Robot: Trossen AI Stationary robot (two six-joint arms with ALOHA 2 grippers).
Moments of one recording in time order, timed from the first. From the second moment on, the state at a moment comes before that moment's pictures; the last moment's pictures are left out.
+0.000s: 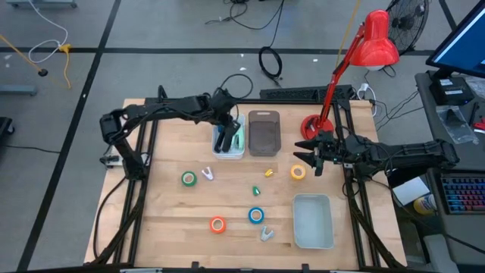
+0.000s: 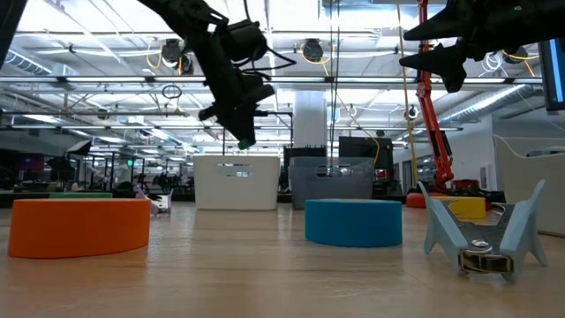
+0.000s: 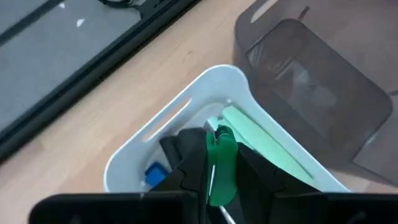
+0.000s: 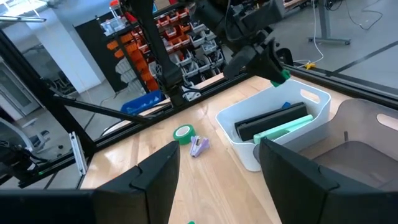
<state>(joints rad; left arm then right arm) 0.43 1.73 1.32 -0.58 -0.16 -0.31 0.01 0.55 0.37 0.08 0.19 0.43</state>
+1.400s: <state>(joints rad) 0.47 2.01 1.53 -0.58 -0.13 -0.25 0.01 0.55 0.37 0.08 0.18 0.43</state>
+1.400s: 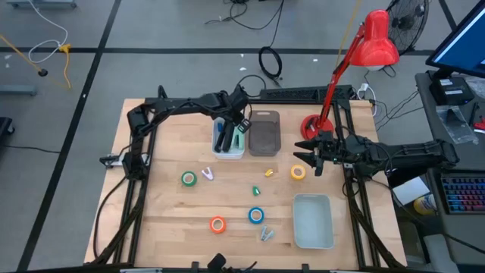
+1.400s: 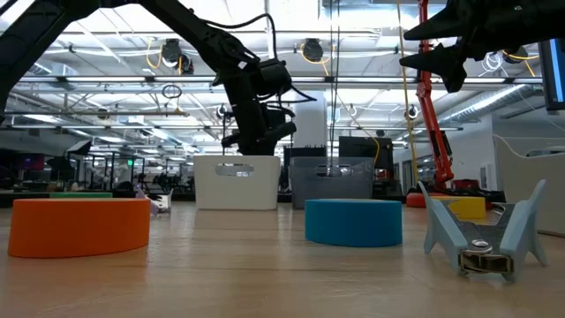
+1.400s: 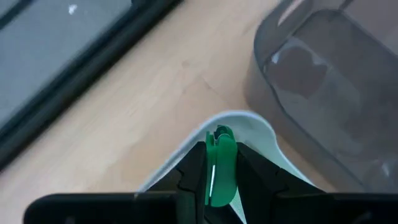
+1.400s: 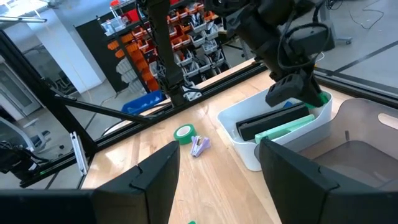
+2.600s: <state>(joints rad) 0.49 2.02 1.54 -0.59 -0.10 -0.27 0.01 0.55 0.37 0.08 0.18 0.43</state>
